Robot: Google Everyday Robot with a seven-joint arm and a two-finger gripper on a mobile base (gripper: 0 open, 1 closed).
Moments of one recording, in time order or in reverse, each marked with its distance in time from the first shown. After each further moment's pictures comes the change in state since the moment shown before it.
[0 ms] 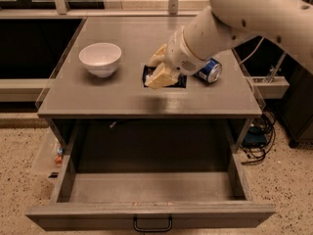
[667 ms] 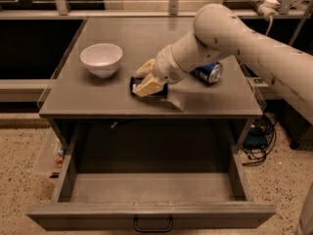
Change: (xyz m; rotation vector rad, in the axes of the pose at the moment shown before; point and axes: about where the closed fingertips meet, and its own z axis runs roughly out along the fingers) arm 0.009 -0.024 0.097 -0.161 -0.188 0.001
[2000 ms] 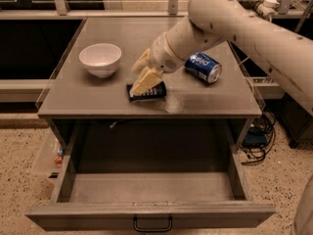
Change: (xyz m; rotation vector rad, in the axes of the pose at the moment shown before) arm -0.019 -0.010 -0.020 0.026 0.059 -0.020
